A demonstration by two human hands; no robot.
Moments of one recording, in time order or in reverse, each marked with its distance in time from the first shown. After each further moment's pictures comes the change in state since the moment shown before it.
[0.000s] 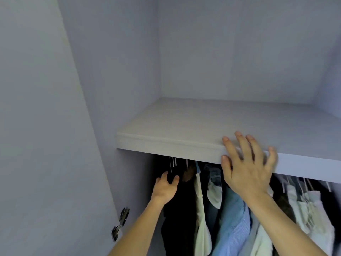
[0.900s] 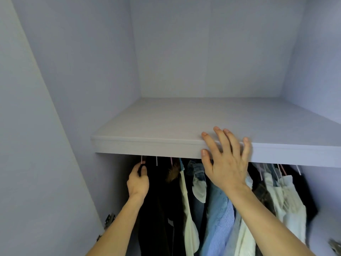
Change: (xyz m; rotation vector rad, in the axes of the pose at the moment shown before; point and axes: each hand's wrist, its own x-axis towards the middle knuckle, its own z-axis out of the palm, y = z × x) left_hand 0.008 -0.001 -0.020 -0.400 0.344 0.124; right_hand 0.006 -0.007 -0.008 0.099 -0.066 0.069
